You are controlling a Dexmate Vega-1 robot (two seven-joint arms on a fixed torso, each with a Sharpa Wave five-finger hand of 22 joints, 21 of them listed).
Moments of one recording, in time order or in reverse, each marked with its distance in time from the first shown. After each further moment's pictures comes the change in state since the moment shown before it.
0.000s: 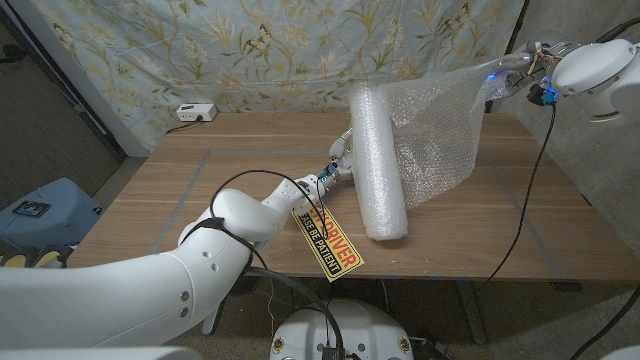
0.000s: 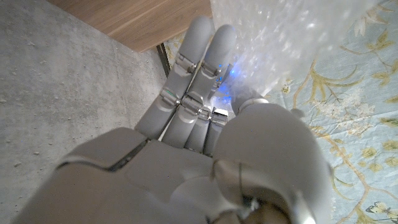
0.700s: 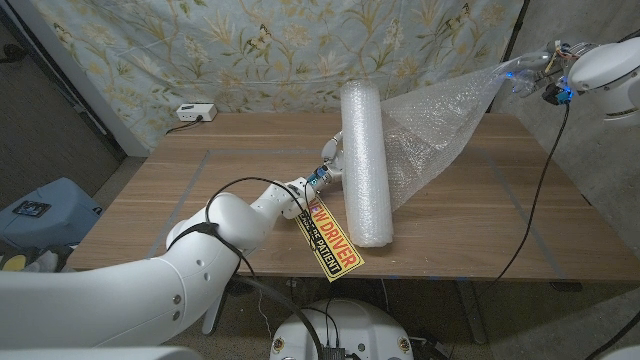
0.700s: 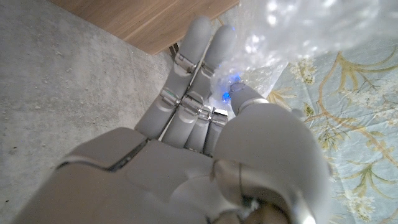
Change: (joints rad) left arm 0.028 0.081 0.152 0.000 -0.144 0.067 -0.131; left_hand 0.008 0.000 0.008 0.008 0.000 0.009 -0.003 0.000 0.000 0.017 -0.007 0.005 0.009 0.014 -0.003 0.002 0.007 0.009 0.002 0.007 0.000; right arm -0.047 0.017 0.074 0.067 0.052 0.000 -0.039; right_hand 0.000 0.000 0.000 0.000 -0.001 0.000 0.000 -0.009 0.005 0.002 -0.002 -0.004 0.003 0.004 -0.001 -0.004 0.005 -0.005 0.005 0.010 -0.004
